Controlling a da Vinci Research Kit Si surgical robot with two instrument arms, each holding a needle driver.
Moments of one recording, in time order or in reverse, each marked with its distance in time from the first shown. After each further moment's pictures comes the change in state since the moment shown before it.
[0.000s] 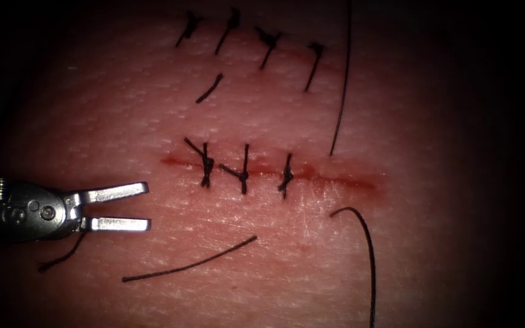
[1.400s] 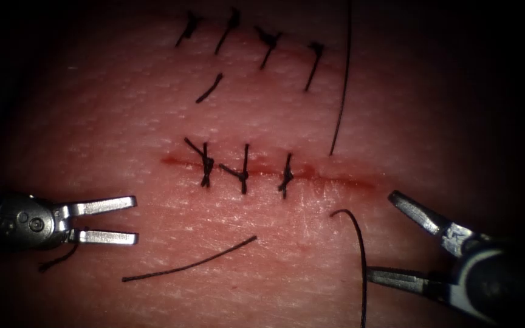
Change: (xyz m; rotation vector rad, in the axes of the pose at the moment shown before) right arm -0.031 0.024 0.023 -0.322 -0.264 -0.201; left arm -0.001 0.001 -0.002 -0.021 0.006 0.023
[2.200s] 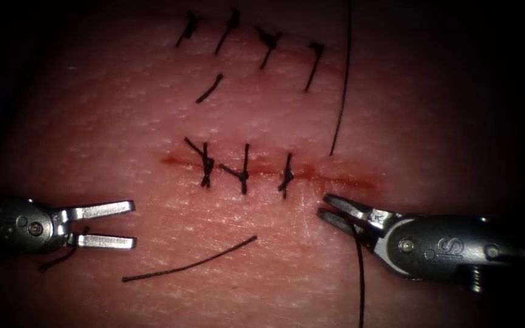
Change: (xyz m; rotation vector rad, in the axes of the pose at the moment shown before) right arm -0.006 0.000 0.006 -0.017 -0.042 0.146; left arm 0.000 0.000 0.000 0.002 0.000 -0.004
